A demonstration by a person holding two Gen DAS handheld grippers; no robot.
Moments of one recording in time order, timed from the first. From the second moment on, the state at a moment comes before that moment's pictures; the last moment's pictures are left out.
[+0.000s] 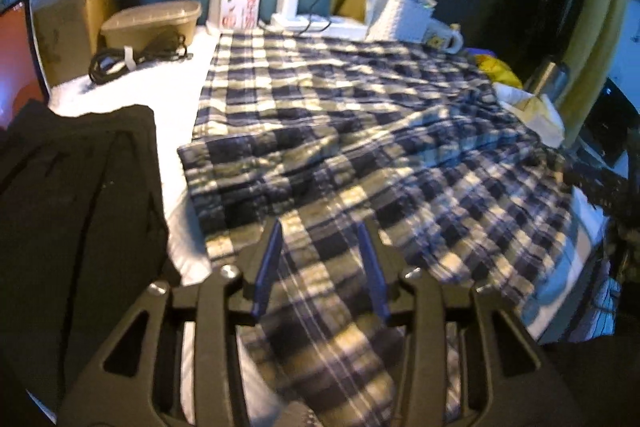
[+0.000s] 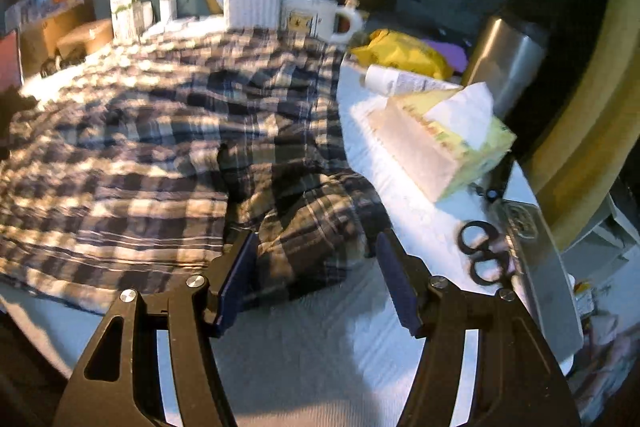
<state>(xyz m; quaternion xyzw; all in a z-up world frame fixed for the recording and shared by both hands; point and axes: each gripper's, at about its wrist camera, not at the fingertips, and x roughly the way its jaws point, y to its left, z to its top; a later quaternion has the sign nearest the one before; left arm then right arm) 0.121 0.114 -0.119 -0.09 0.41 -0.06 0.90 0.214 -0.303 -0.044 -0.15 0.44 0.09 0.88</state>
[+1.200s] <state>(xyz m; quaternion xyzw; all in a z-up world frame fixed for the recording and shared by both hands) 0.015 0.054 -0.148 0.05 0.41 -0.04 0.91 0.163 -0.313 -0.037 -0.14 0.44 0.08 0.89</state>
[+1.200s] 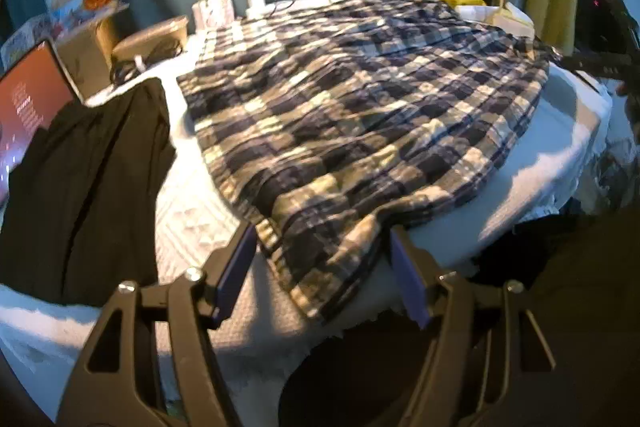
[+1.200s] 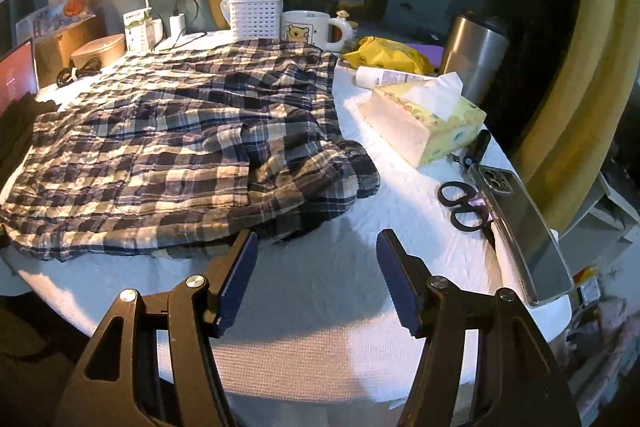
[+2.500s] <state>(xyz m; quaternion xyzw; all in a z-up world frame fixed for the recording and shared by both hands) 0.006 0.084 -0.110 -0.07 0.38 -0.08 0.92 0.220 -0.325 -0.062 -0.16 0.40 0.17 0.89</state>
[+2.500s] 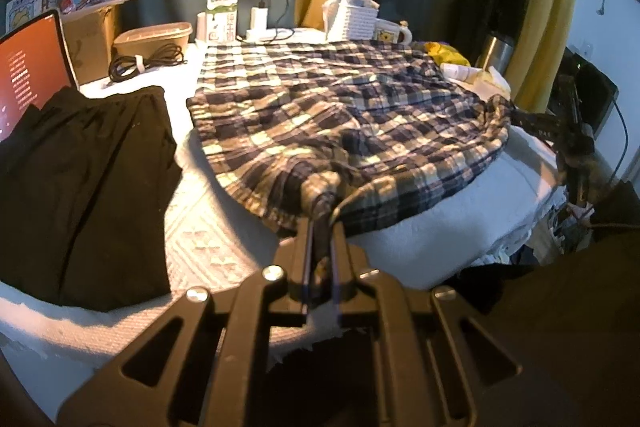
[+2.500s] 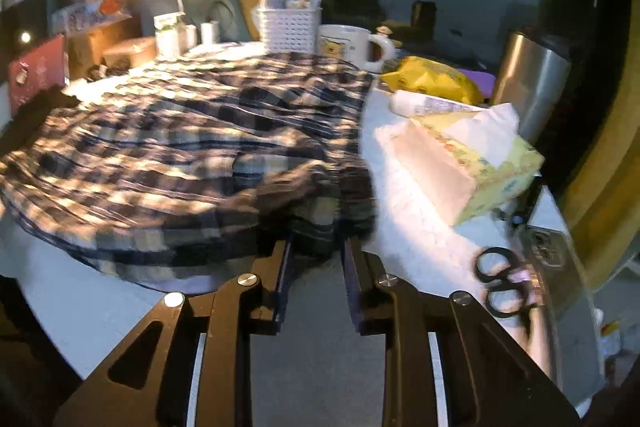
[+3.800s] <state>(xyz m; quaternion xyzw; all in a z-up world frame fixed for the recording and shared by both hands) 0.065 0.097 -0.006 -0.04 0.25 -0.06 0.97 0.264 -0.315 0.036 -0.10 0.25 0.16 0.95</state>
